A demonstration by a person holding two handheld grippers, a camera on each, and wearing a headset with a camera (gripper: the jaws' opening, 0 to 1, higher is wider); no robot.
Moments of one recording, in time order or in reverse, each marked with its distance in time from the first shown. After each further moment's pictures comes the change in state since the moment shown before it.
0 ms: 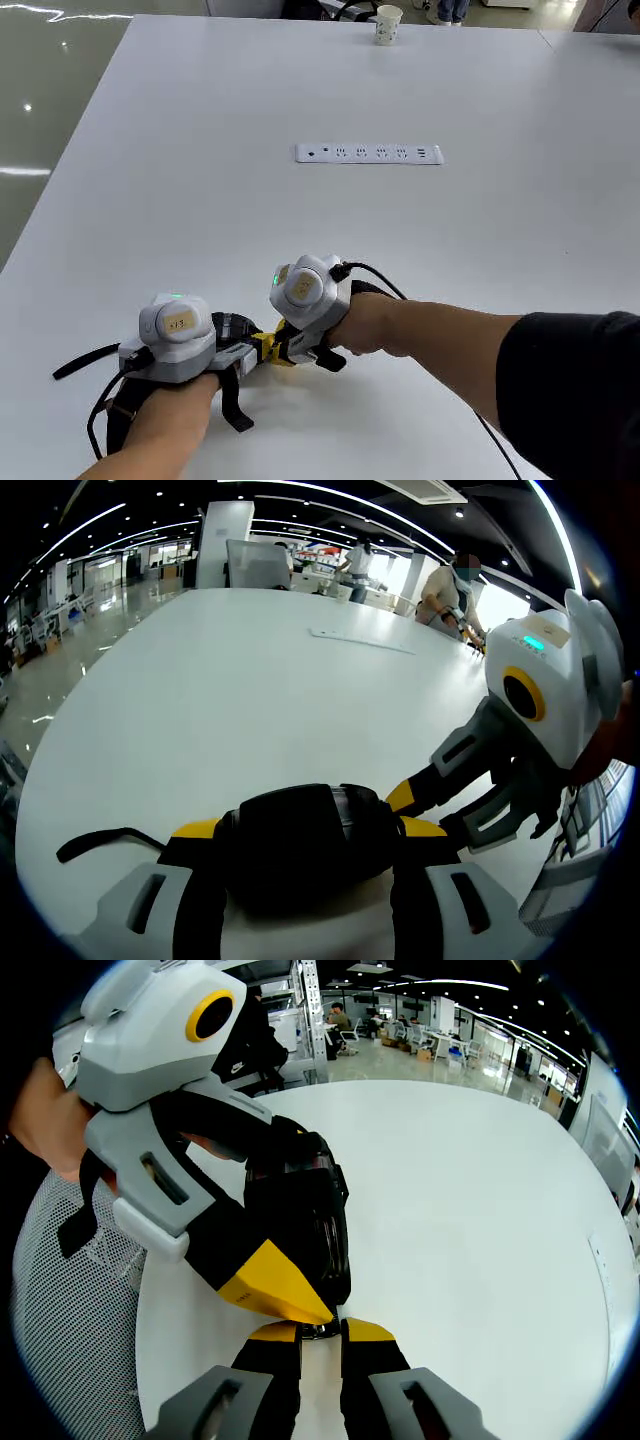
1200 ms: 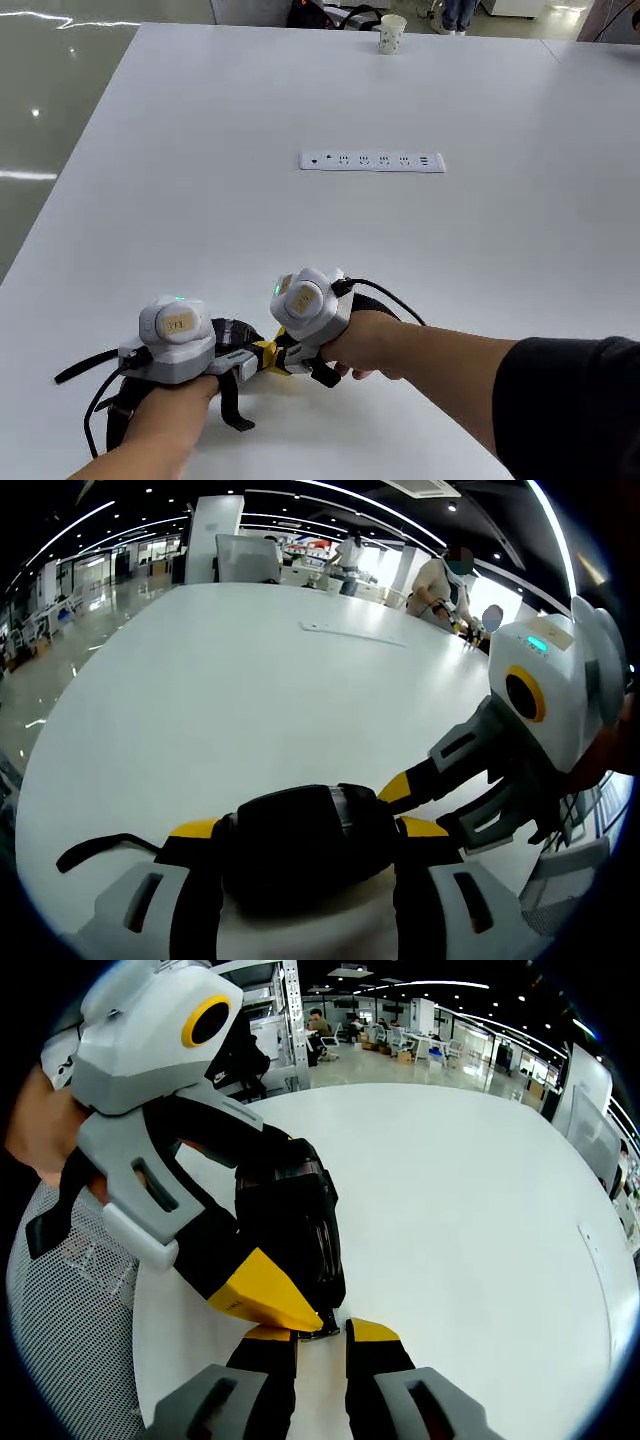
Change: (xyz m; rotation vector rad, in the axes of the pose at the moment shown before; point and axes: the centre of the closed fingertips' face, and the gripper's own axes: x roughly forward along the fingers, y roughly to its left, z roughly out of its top) left arm -0.001 -0.001 -0.001 0.024 0.034 -0.042; right arm -0.001 -0.002 0.003 0.061 -0.033 -0.061
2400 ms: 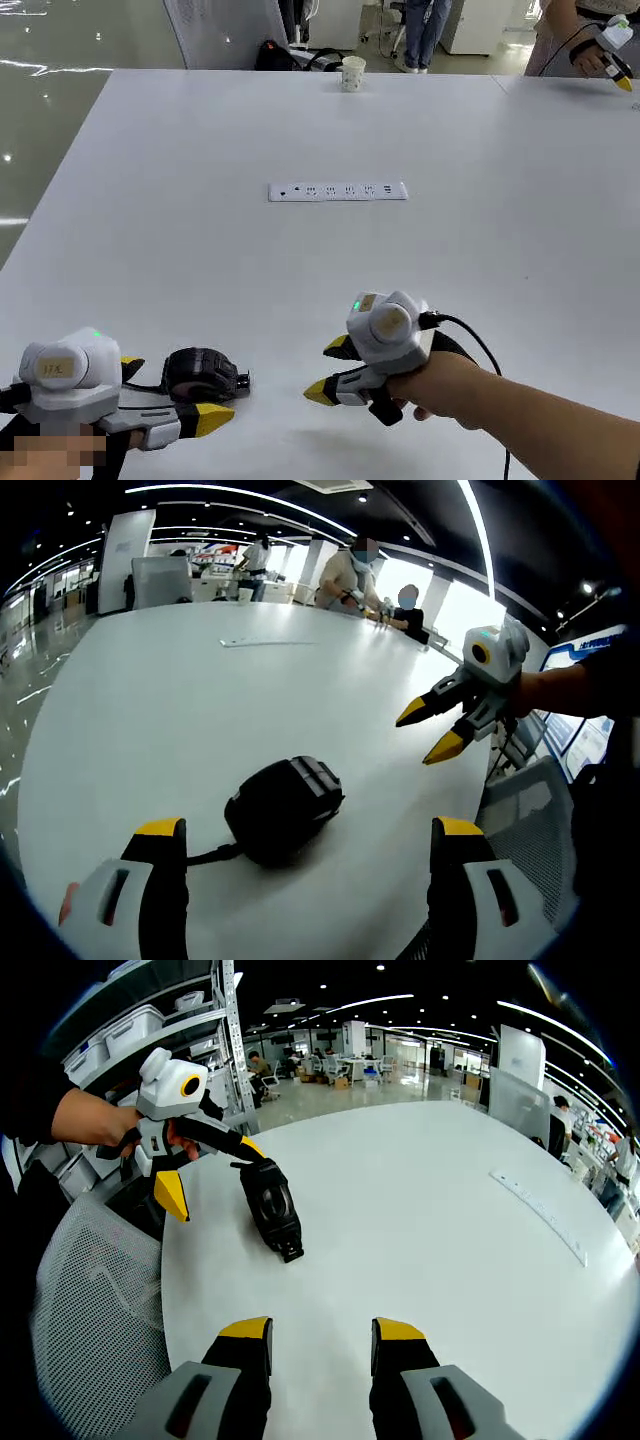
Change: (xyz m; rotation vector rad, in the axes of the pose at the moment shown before) left arm -0.062 -0.014 -0.006 0.260 0.004 -0.337; right arm -0.111 -0.002 -0.061 0.205 -0.176 -0.178
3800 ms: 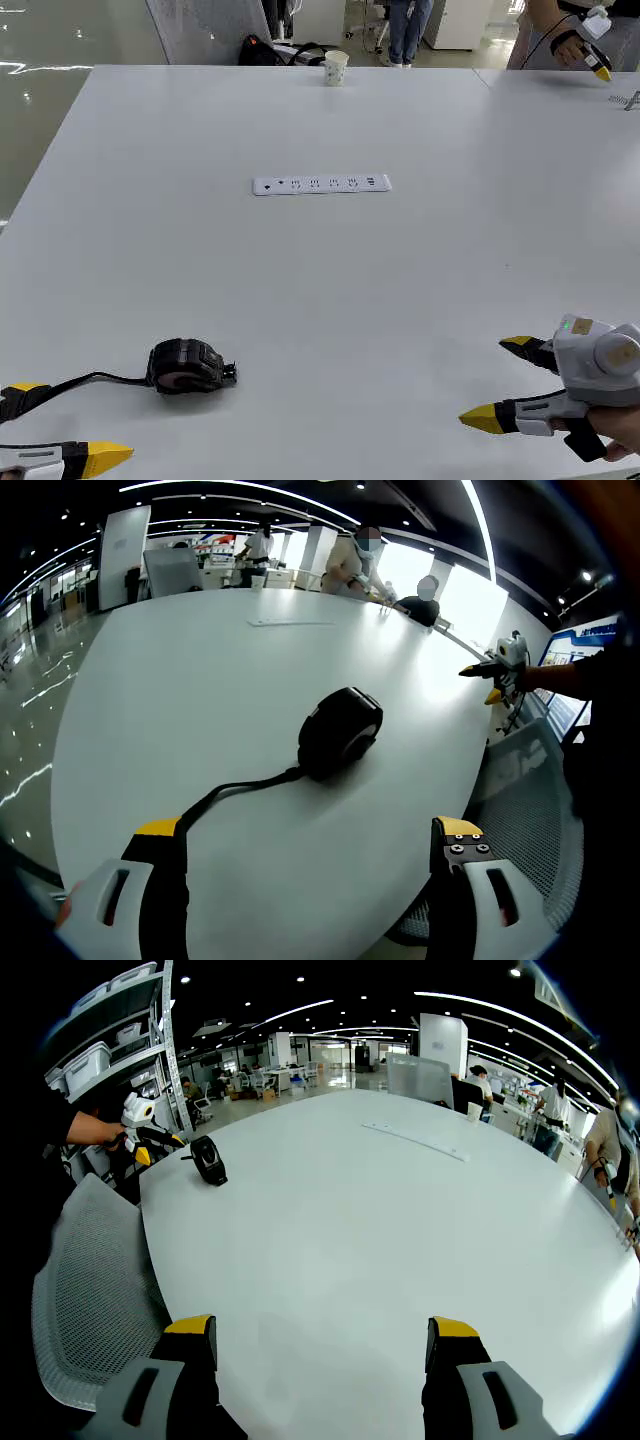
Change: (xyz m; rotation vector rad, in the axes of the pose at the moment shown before) left arm -0.064 0.048 -0.047 0.002 0.060 0.025; right arm -0.162 -0.059 -0.151 0.202 -0.041 -0.228
